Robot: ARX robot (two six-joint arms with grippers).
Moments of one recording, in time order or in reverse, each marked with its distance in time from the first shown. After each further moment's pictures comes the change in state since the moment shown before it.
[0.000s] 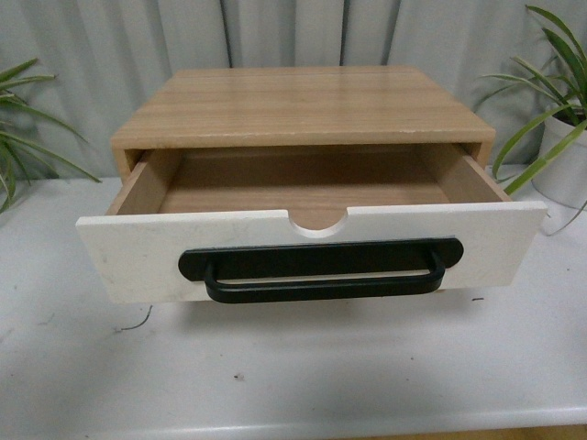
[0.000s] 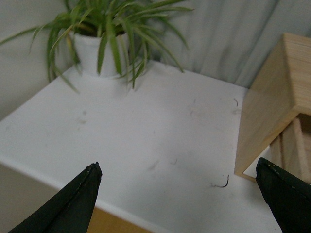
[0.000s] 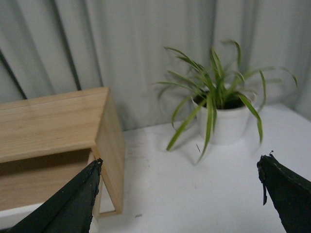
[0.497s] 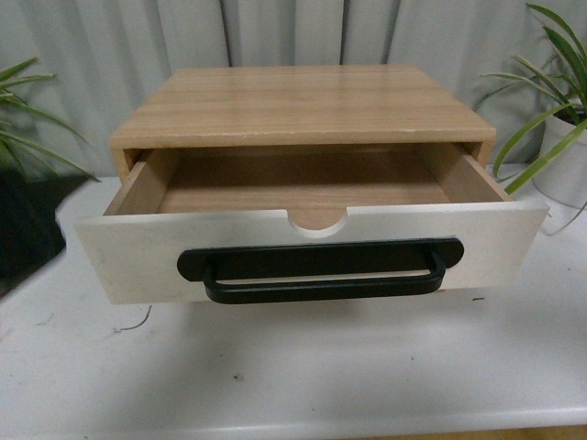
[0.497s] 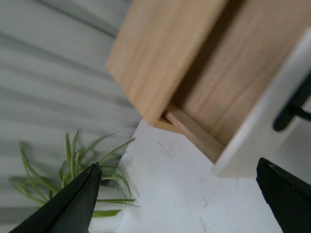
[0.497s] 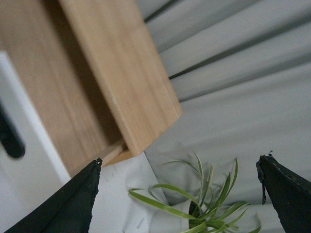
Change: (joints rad) left arm -0.297 0.401 0.216 0.144 0.174 1.126; right arm 0.247 0.471 0.280 0.064 -0.244 -1.147
